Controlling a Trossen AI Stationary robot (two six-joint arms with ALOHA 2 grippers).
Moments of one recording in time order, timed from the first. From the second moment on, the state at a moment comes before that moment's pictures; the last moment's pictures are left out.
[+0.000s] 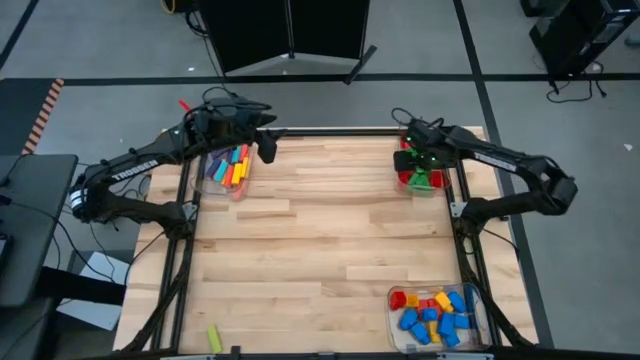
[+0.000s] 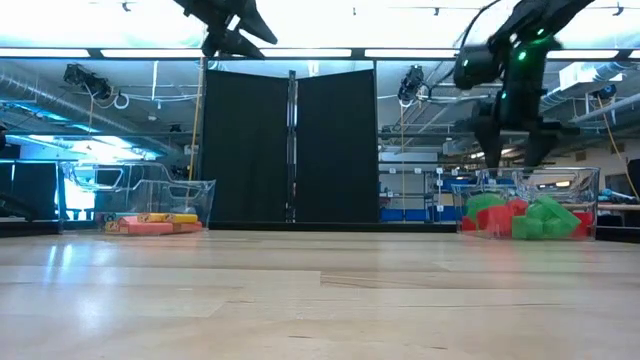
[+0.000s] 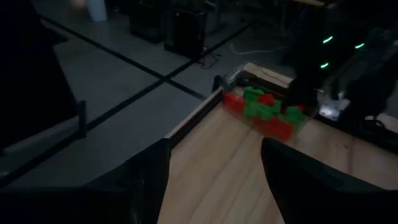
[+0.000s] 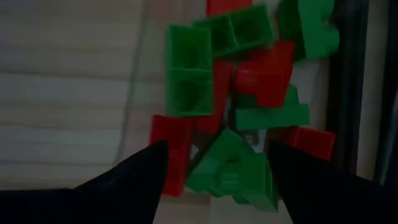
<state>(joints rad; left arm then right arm) 0.46 1.15 1.18 -0.37 -0.10 -0.13 -0.71 1.26 0.89 -0.98 0.19 0.82</state>
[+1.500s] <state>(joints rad) -0.66 1.40 1.18 -1.23 -0.14 -2.05 0.06 1.07 0.89 -0.40 0.27 0.47</state>
